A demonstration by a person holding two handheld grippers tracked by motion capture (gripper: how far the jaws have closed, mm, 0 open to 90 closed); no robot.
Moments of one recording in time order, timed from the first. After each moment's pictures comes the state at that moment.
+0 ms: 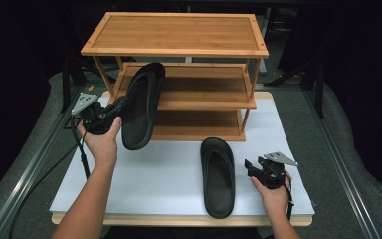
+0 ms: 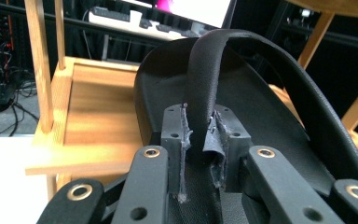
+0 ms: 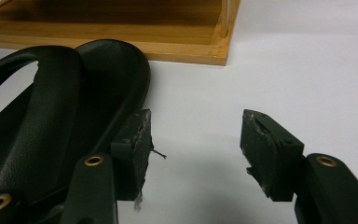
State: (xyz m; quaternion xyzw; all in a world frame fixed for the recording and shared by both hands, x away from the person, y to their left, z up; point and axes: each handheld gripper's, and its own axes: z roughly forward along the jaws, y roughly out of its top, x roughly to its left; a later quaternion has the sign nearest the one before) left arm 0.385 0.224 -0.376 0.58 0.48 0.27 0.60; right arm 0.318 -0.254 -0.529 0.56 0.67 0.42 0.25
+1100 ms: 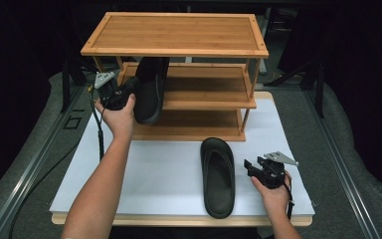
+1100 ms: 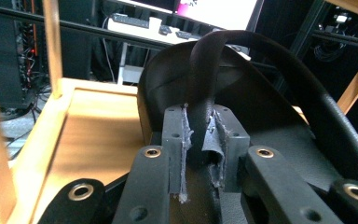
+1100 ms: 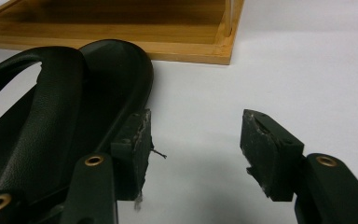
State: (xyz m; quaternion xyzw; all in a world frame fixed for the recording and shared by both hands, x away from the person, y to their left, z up) left arm 0.454 0.198 -0.372 0.57 0.51 0.30 0.58; right arm 0.320 -0.256 -0.530 0.56 0.67 0.42 0.24
